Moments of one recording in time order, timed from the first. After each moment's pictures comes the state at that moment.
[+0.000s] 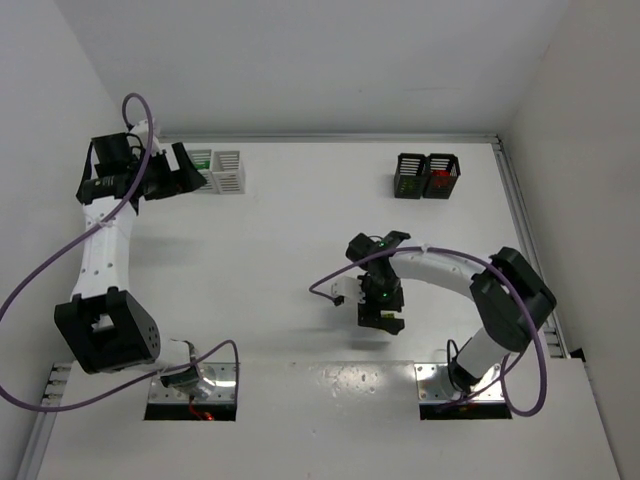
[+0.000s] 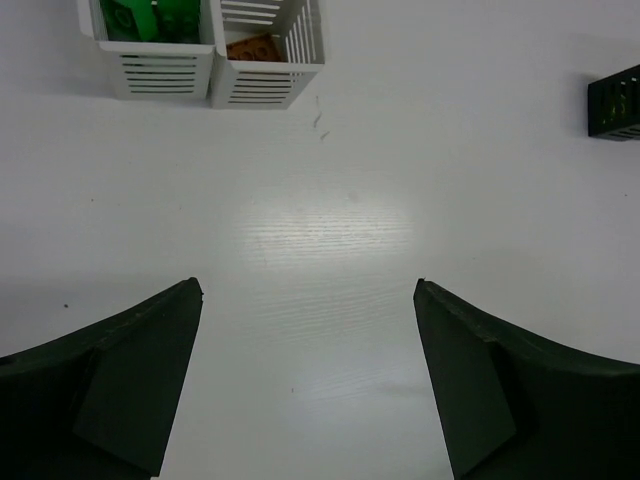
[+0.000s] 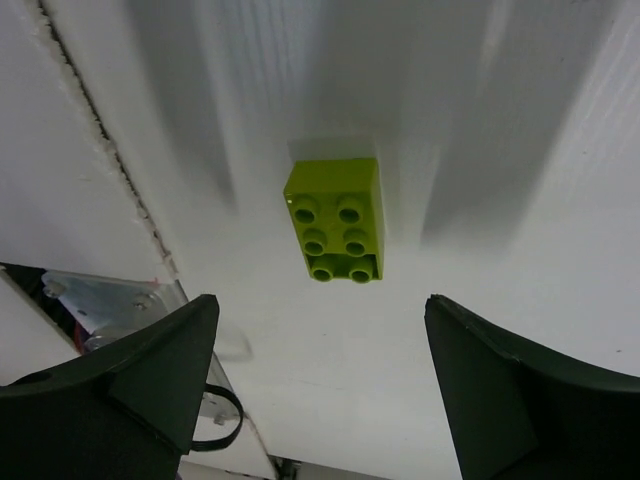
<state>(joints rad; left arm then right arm) 0.28 1.40 1.35 -0.61 0.48 -0.09 0.74 1.61 0.94 -0.99 -0.18 -0.76</state>
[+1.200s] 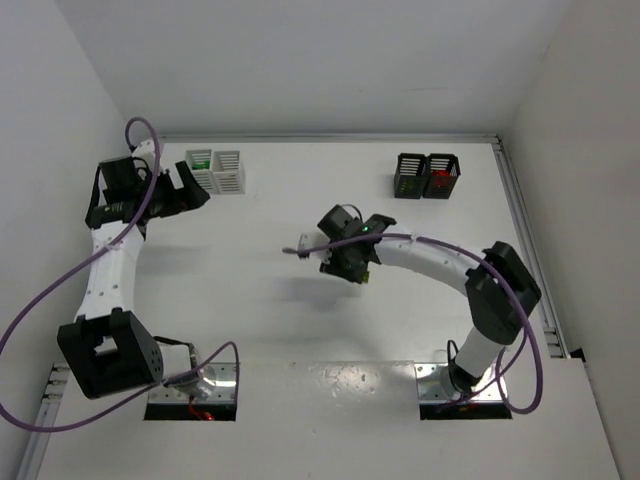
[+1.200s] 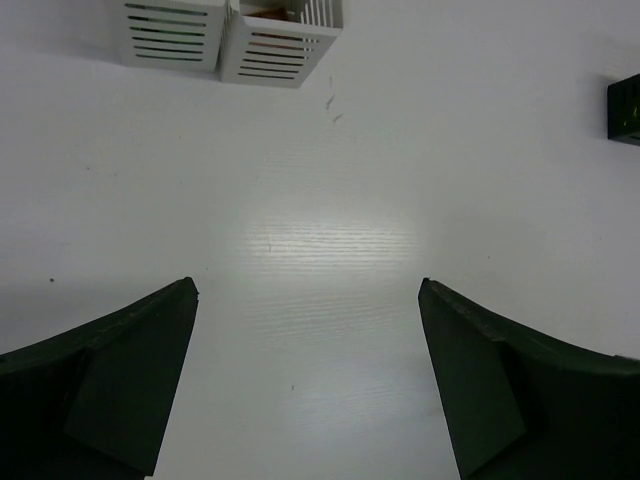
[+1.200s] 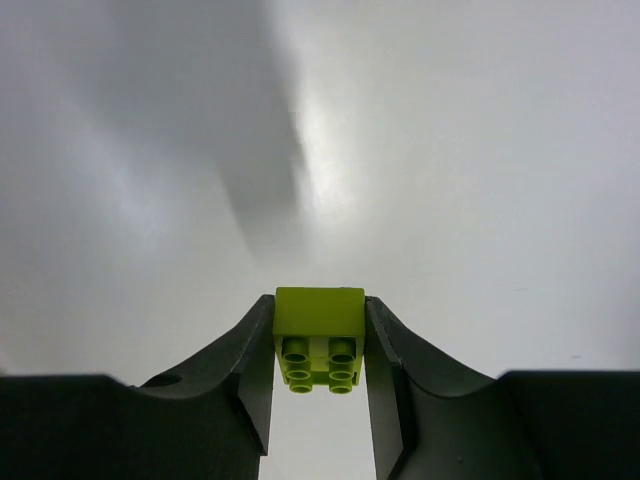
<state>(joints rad) 0.28 1.28 1.12 -0.47 0.45 -0.13 0.82 1.70 1.16 -0.74 0.02 -0.52</state>
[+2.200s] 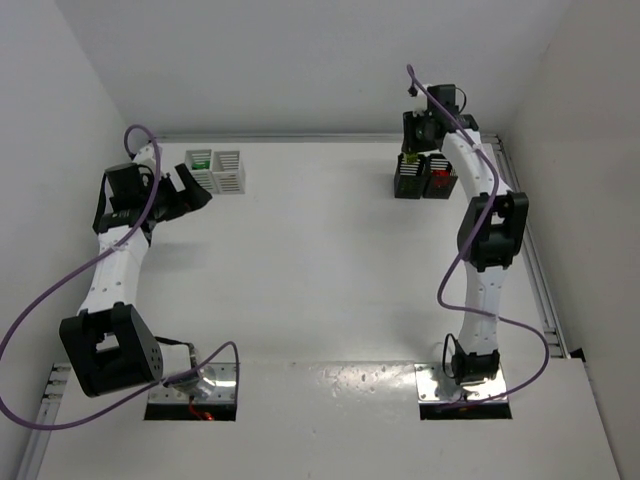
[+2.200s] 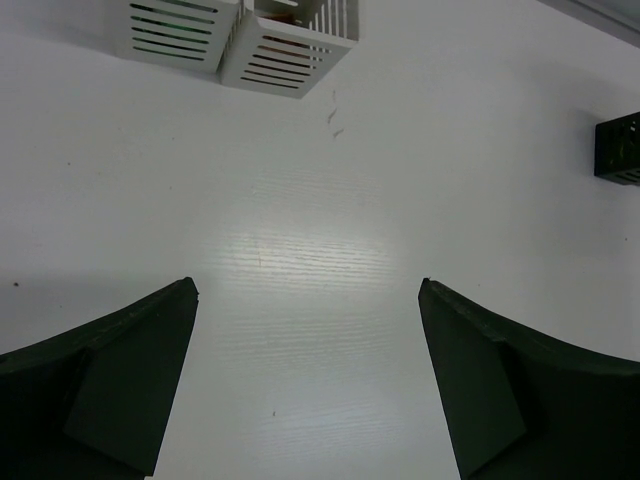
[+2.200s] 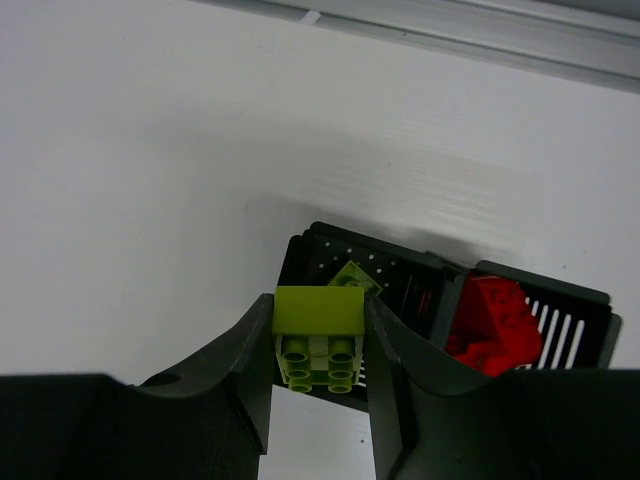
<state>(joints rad) 0.27 1.28 1.02 -0.32 0.43 -0.24 0.08 2.21 2.07 -0.62 -0.08 -0.07</state>
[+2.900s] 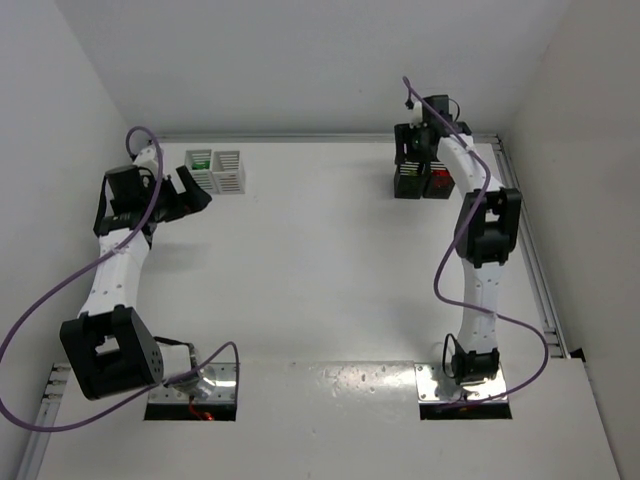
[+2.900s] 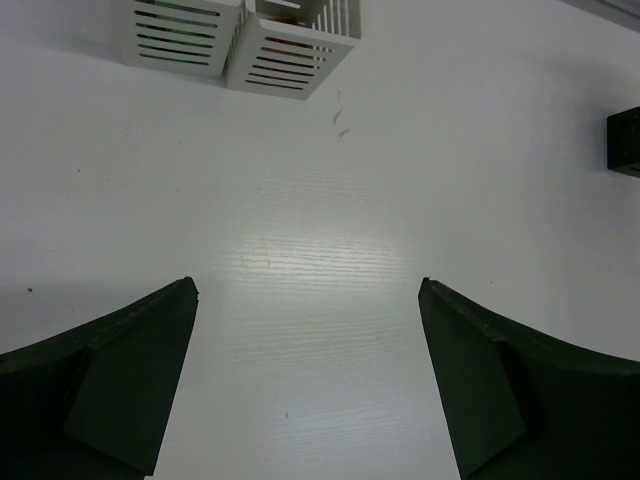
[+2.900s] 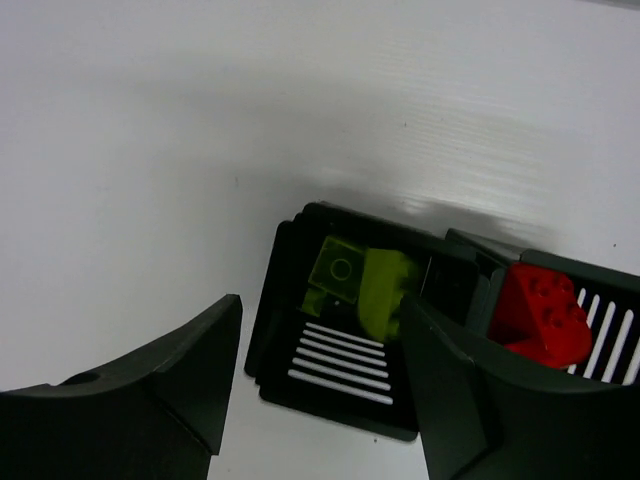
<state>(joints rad) 0.27 1.27 1.00 -0.30 0.43 -0.21 0.07 2.29 2.05 -0.61 -0.09 -0.04</state>
